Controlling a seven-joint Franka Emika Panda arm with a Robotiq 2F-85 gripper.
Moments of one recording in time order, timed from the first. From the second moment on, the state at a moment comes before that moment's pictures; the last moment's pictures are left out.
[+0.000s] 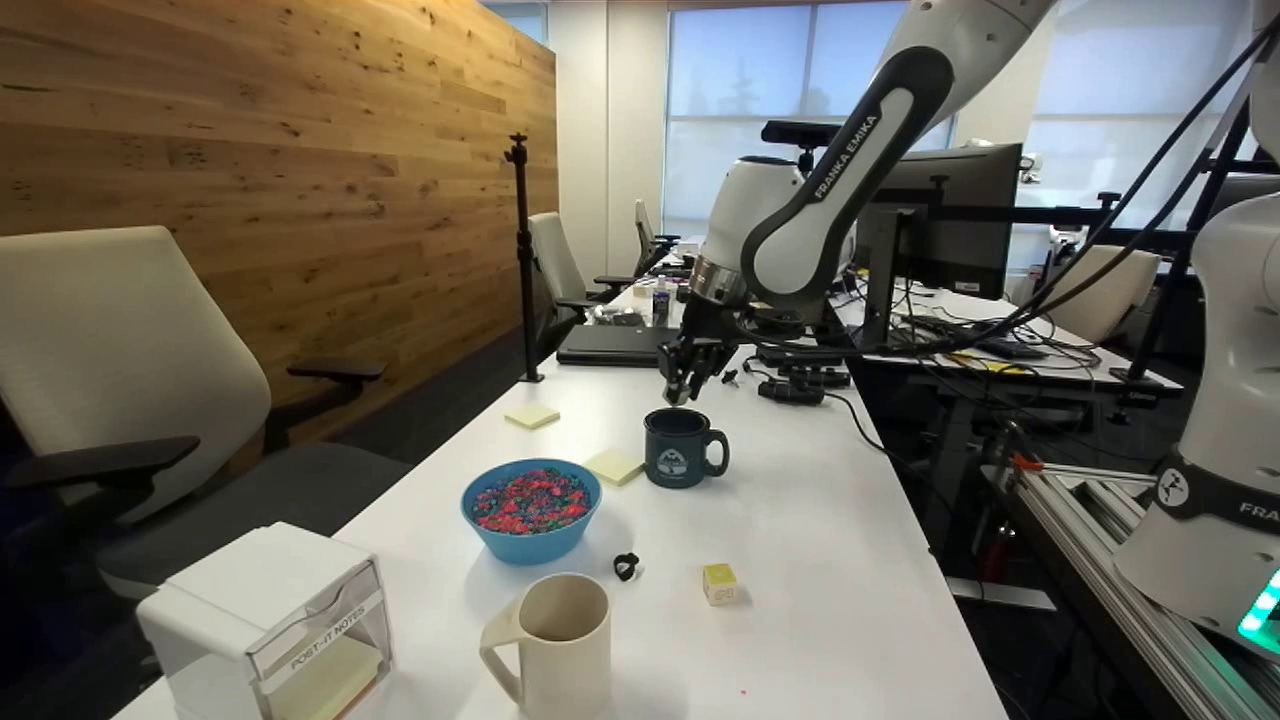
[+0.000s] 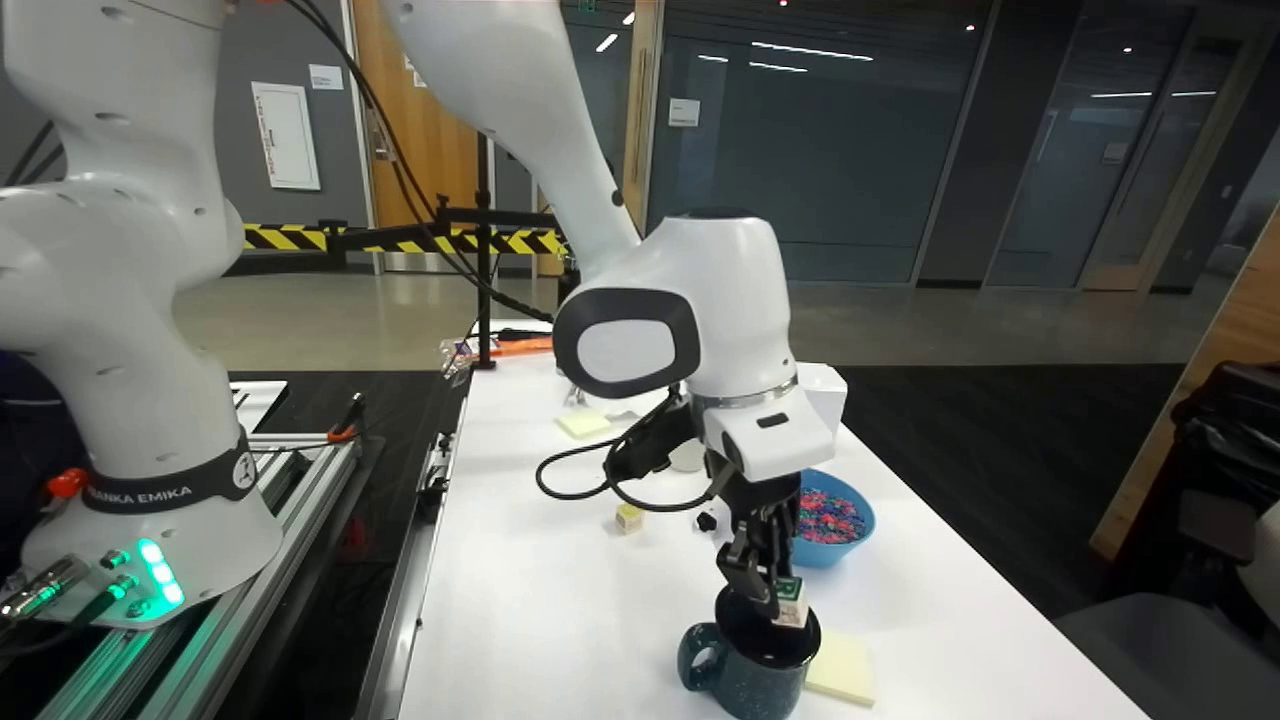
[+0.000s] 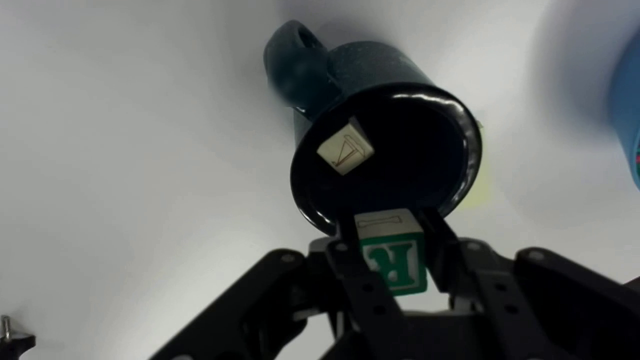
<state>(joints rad) -0.04 0.29 -0.24 -2.33 0.00 2.94 0.49</state>
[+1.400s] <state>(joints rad) -0.05 0.33 -0.20 -2.29 0.05 2.94 0.45</state>
